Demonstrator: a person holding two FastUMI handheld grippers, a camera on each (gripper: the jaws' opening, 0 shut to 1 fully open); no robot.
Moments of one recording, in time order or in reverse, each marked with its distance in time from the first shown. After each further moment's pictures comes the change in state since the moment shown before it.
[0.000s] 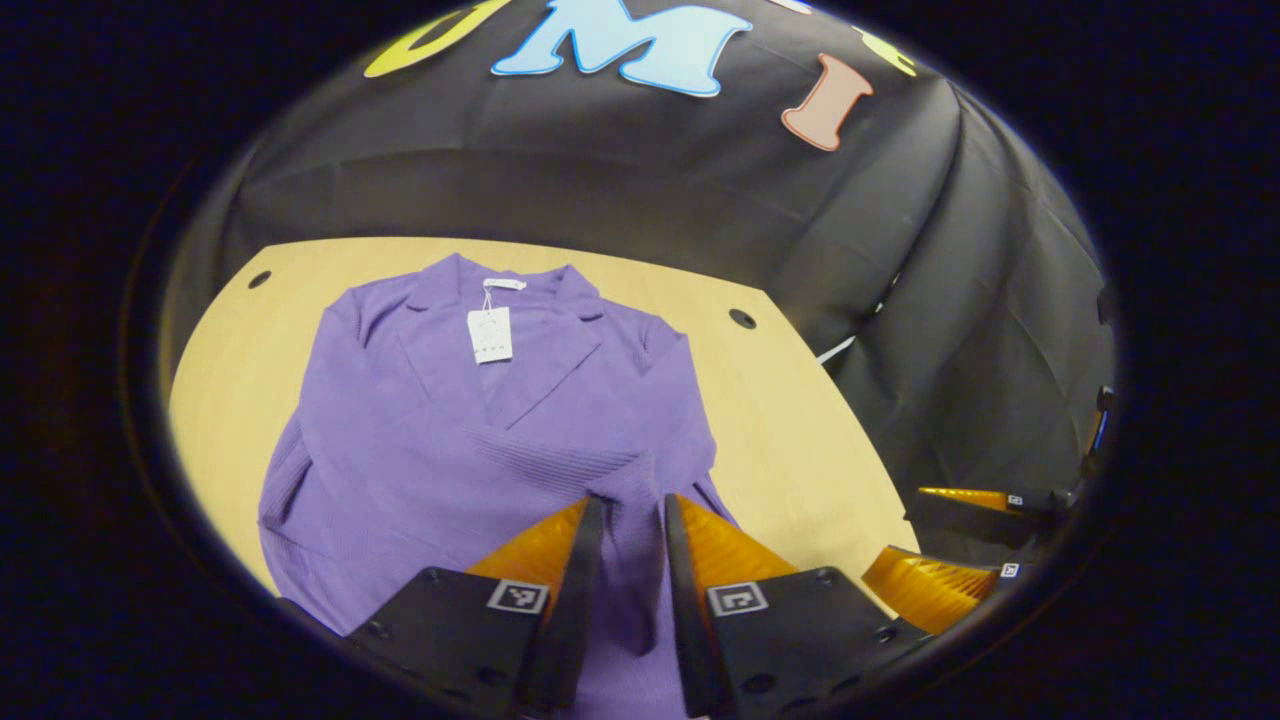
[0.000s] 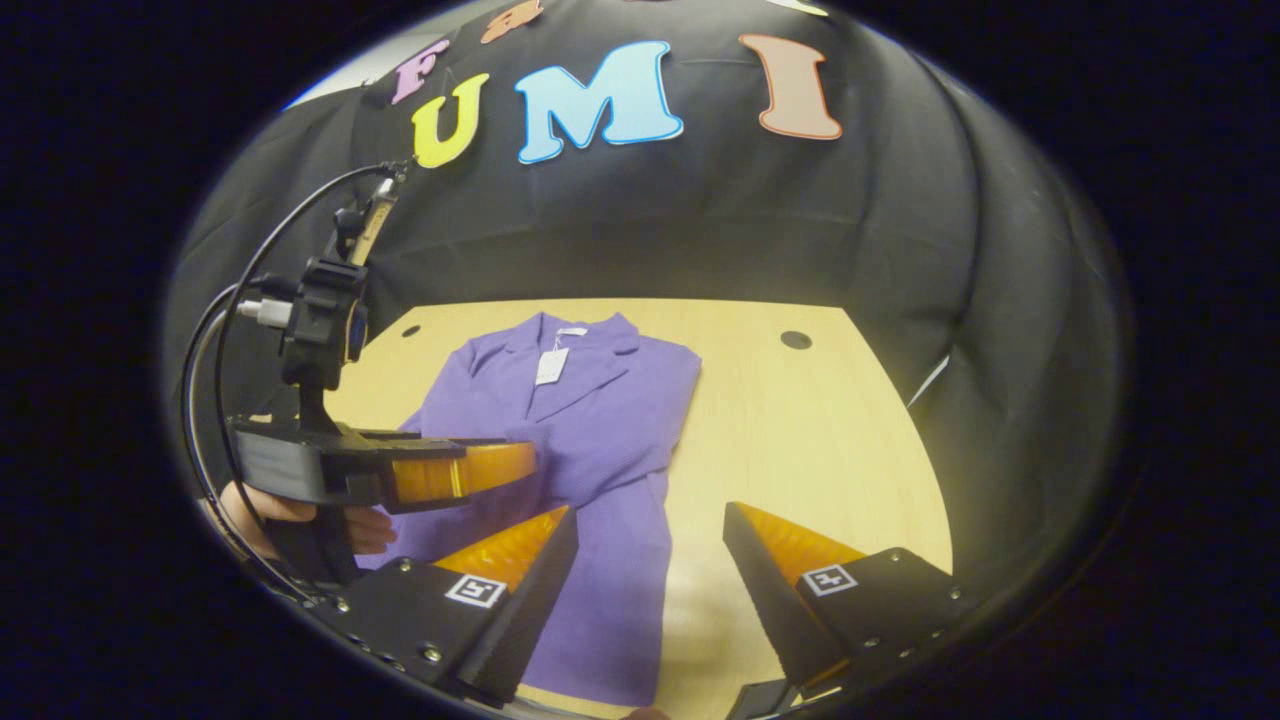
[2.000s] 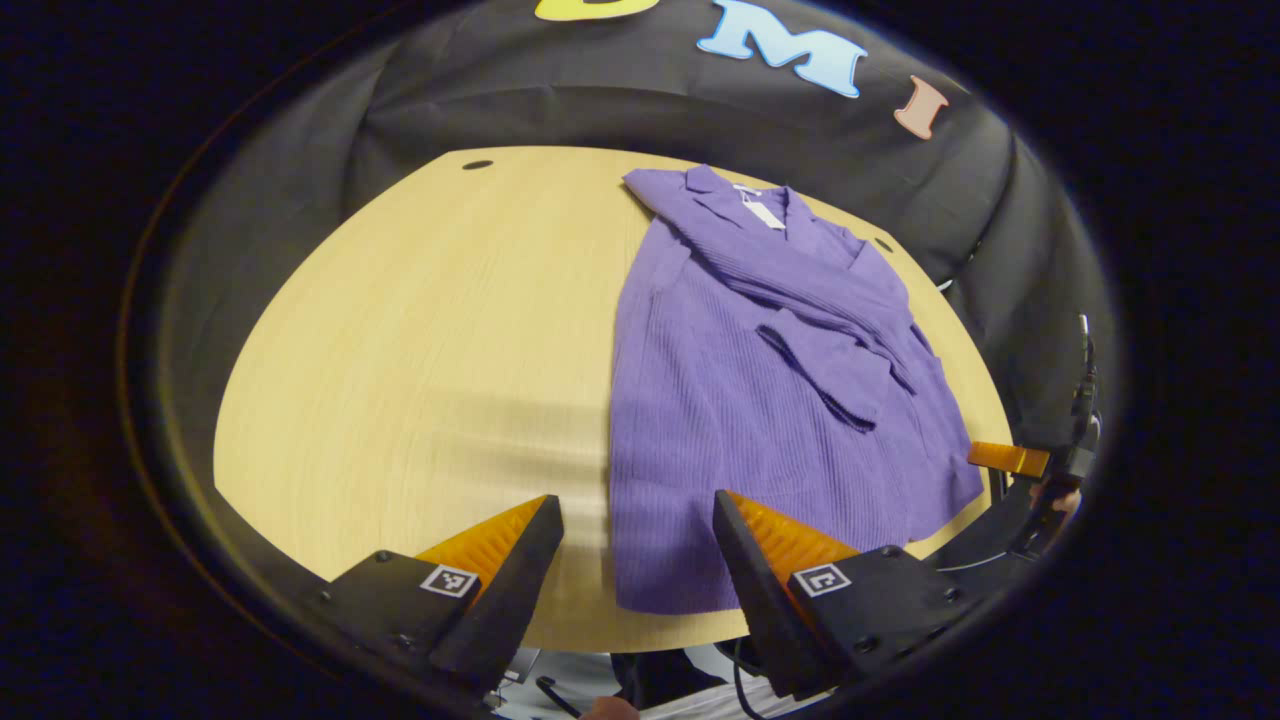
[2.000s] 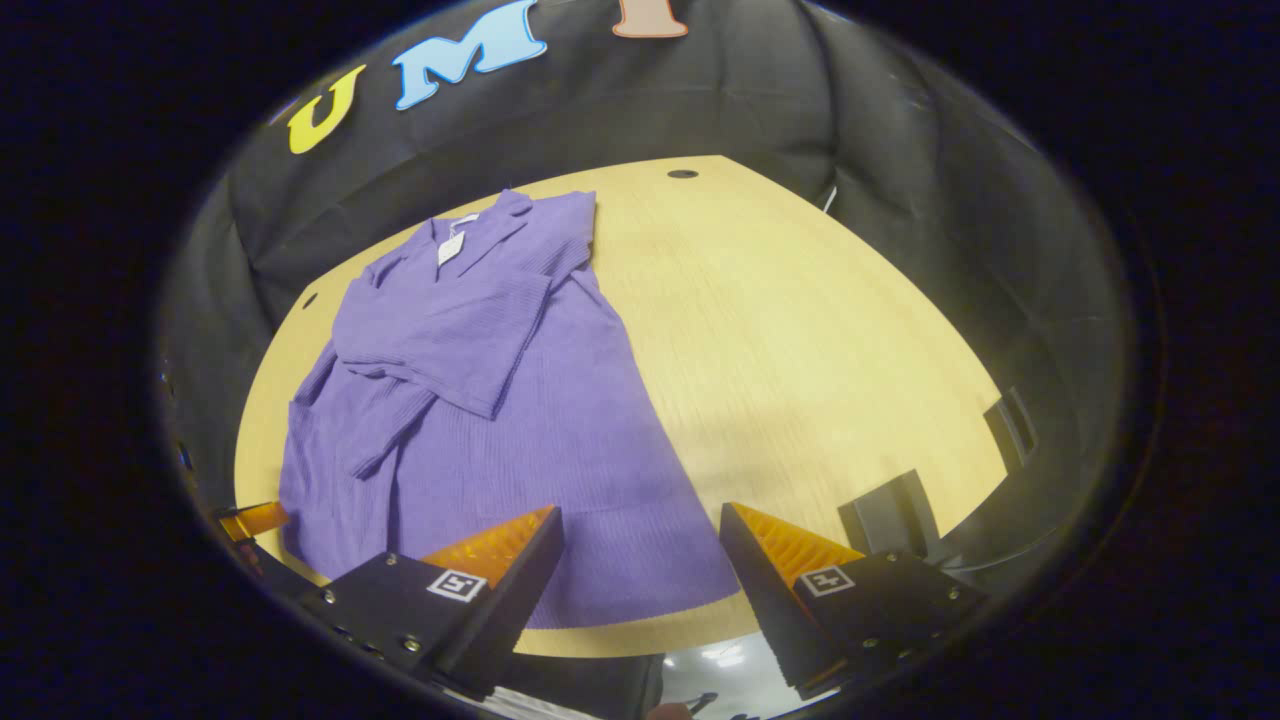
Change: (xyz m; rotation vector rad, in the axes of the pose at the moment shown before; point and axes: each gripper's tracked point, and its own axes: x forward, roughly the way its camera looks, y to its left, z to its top) left arm -0.221 0.279 -0.180 -0.071 0.170 0.259; right arm -0.013 0.028 -0.175 0.341 0.260 -0.236
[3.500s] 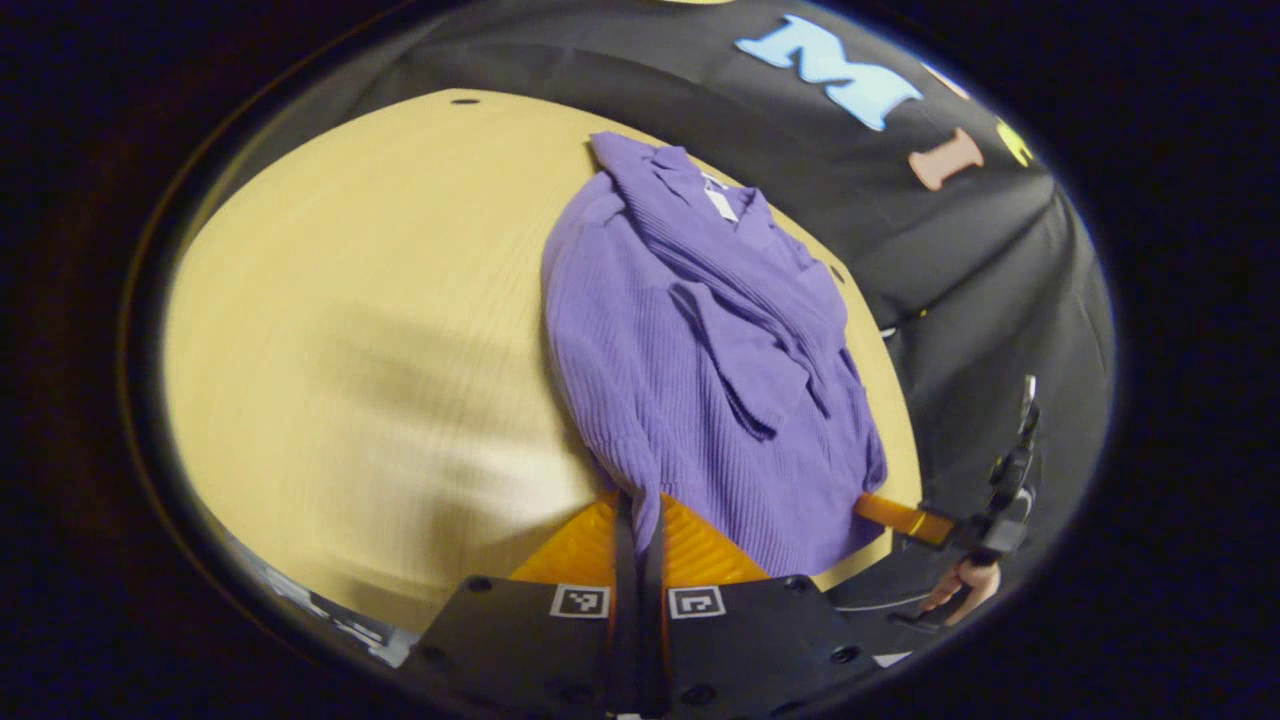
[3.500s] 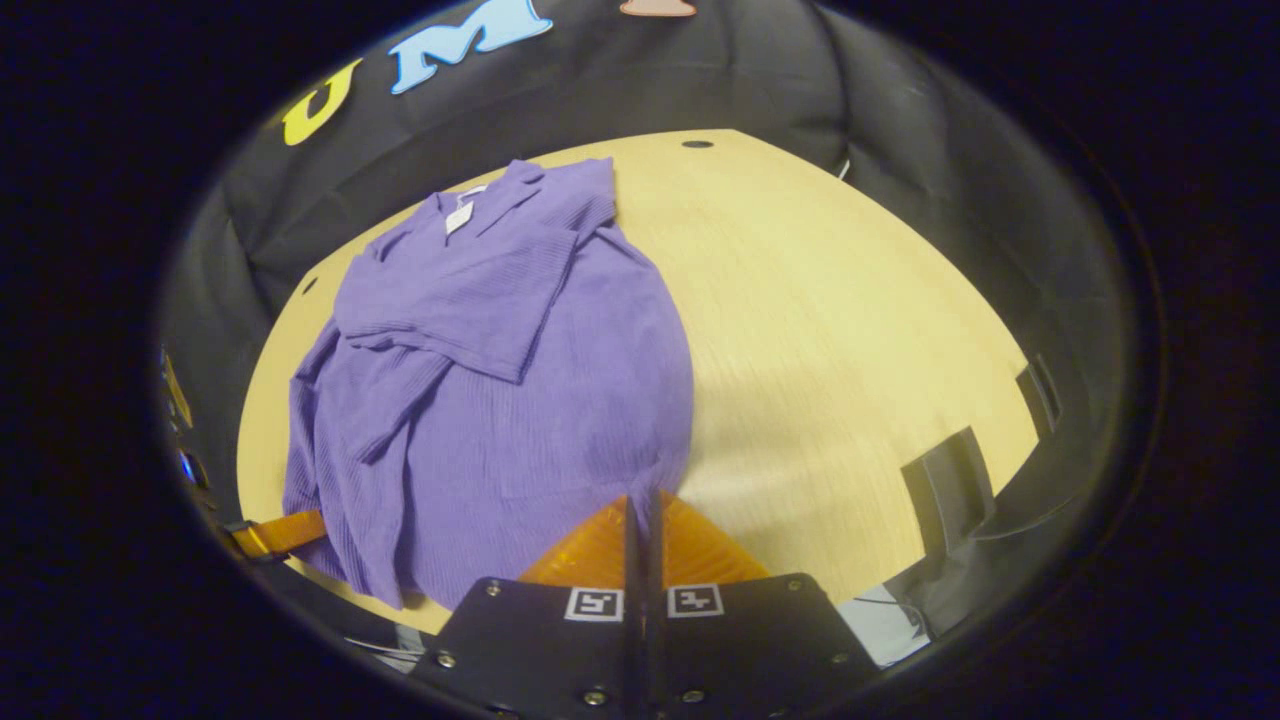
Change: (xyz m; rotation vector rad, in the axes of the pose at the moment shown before) left arm 0.022 -0.088 -0.014 -0.262 0.044 -0.251; right arm 0.015 0.030 -0.021 0.000 0.075 0.014
